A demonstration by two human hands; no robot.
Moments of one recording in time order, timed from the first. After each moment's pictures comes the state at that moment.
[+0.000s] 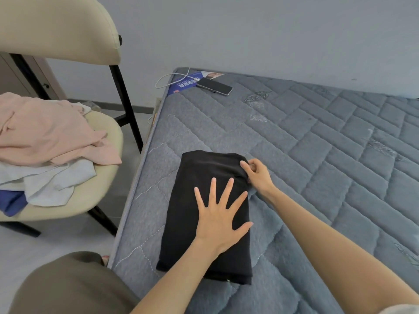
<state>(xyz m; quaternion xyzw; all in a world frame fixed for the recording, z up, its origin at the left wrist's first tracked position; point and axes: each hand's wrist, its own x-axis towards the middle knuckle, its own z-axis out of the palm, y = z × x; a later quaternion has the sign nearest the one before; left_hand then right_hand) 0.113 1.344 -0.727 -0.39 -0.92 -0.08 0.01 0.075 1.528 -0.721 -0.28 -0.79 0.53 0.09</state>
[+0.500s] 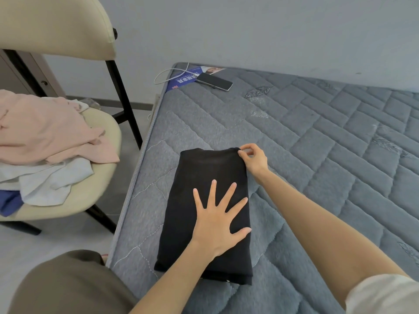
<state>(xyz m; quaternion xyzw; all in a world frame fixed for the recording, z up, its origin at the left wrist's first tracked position) 0.112 1.338 -0.737 -0.42 -0.91 -0.06 -0.01 0.039 1.533 -0.709 -0.32 -0.81 0.48 0.10</state>
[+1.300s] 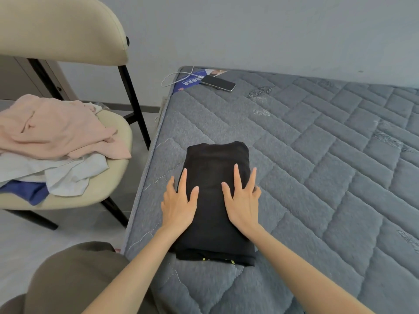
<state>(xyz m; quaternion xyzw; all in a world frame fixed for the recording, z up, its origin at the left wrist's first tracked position) 0.080 1.272 -0.731 -0.10 -0.93 -0.34 -0.12 0.145 1.414 -0.721 -0.30 -0.91 0.27 0.07</state>
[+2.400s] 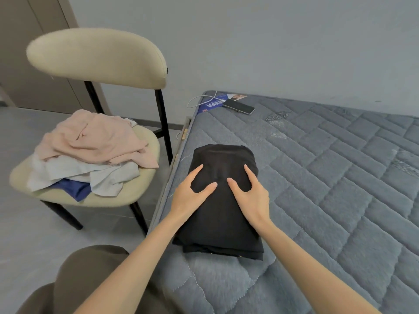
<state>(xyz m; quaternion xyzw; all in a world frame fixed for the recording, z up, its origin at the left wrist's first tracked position) 0.067 1.237 -0.662 -0.11 -0.80 -0.58 -0.11 0.132 1.393 -0.654 -0.25 -0.82 0.49 0.15</state>
